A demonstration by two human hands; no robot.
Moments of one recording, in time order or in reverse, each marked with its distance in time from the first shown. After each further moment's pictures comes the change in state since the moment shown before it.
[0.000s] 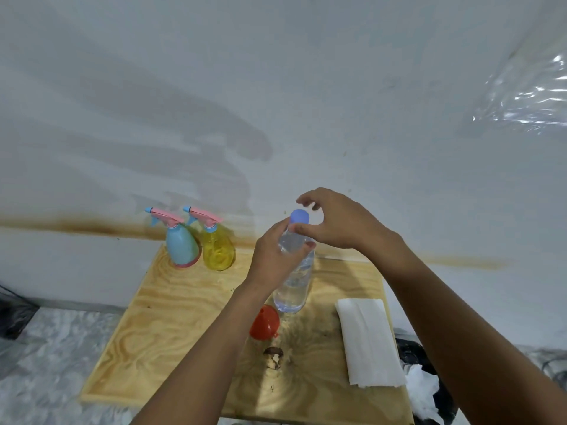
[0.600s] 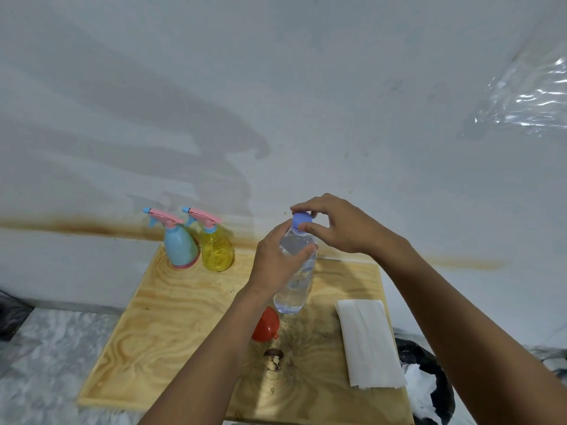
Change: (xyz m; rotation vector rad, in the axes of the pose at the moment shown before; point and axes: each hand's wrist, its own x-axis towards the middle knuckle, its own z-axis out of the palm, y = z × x) left_hand 0.002 -0.007 0.002 -0.037 0.001 0.003; right_hand 0.002 0.013 0.005 0.017 -0.049 -0.133
